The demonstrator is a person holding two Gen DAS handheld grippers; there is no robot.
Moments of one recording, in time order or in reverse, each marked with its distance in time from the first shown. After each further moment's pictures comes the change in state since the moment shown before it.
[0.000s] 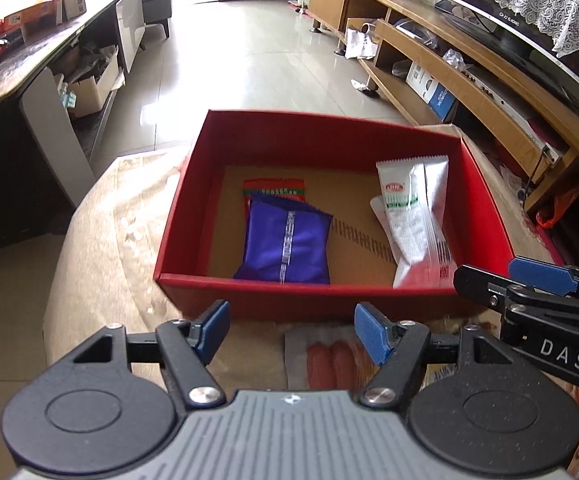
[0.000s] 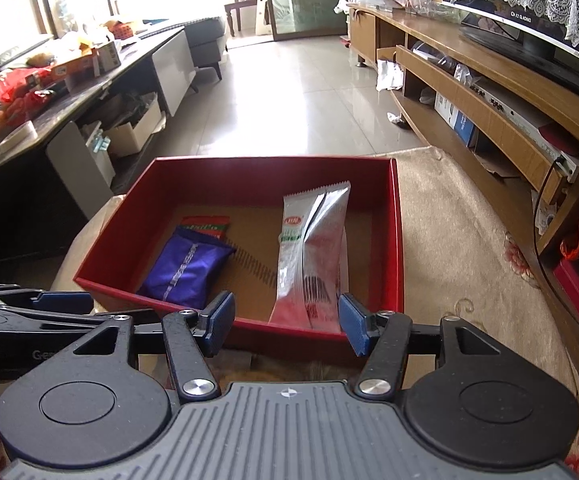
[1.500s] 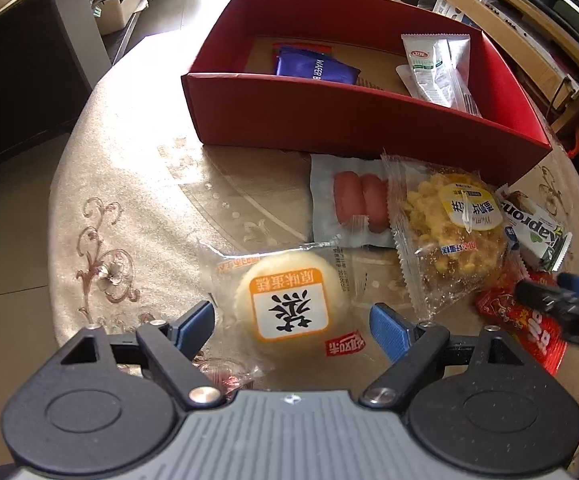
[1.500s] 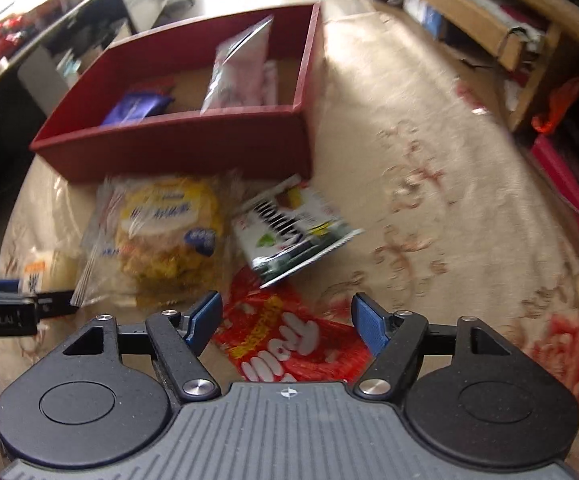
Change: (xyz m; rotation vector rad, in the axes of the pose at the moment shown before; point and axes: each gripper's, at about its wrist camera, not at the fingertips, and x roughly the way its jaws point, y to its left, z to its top) left arm 0.009 0.005 -0.083 -0.053 0.172 0.052; right arm 0.003 -0.046 -0.090 0.052 0.242 -0.004
